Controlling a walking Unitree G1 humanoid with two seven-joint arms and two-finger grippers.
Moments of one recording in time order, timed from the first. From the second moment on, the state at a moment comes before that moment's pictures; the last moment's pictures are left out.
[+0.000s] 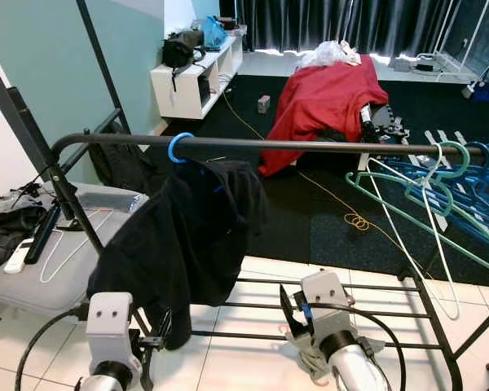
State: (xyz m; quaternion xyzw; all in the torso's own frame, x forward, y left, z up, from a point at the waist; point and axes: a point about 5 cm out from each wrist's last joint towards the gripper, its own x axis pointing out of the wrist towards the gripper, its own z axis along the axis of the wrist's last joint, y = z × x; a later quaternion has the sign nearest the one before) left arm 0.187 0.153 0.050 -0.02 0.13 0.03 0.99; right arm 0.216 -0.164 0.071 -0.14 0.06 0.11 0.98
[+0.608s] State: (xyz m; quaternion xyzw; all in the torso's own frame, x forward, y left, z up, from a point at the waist) left arm 0.193 0.148 0.048 -0.05 0.09 -0.01 0.99; right arm 0.216 -0.175 0.052 -0.16 0.09 0.09 0.98
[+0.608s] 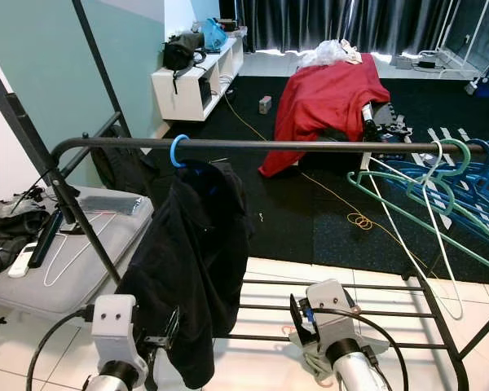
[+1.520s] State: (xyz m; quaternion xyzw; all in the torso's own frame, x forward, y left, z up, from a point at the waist) left arm 0.263 0.220 0.162 0.07 -0.12 0.09 0.99; right arm 0.223 -0.176 0.061 -0.20 0.06 0.09 0.97
